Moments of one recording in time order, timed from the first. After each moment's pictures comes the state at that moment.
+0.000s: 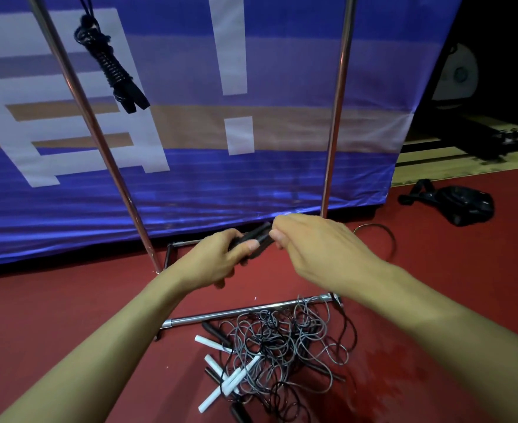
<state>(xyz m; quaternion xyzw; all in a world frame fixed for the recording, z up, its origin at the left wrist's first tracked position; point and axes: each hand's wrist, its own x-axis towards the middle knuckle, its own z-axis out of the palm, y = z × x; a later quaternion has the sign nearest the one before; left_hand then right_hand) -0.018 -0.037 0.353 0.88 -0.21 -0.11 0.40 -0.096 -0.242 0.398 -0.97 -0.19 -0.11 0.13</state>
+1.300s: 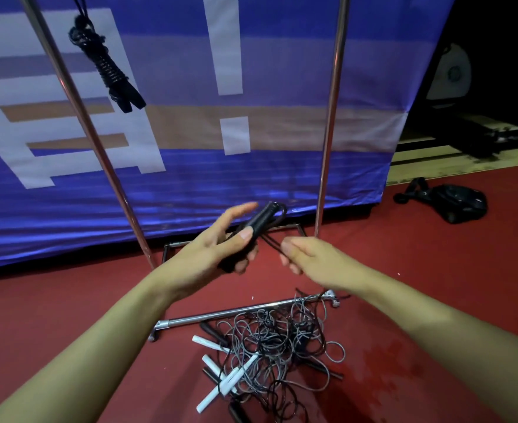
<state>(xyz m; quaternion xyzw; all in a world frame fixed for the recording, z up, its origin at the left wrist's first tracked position) -0.038 -0.030 0.369 0.68 -0.26 -0.24 0.65 -0.068 -0.270 0.333 -0.91 -0.14 0.02 0.39</state>
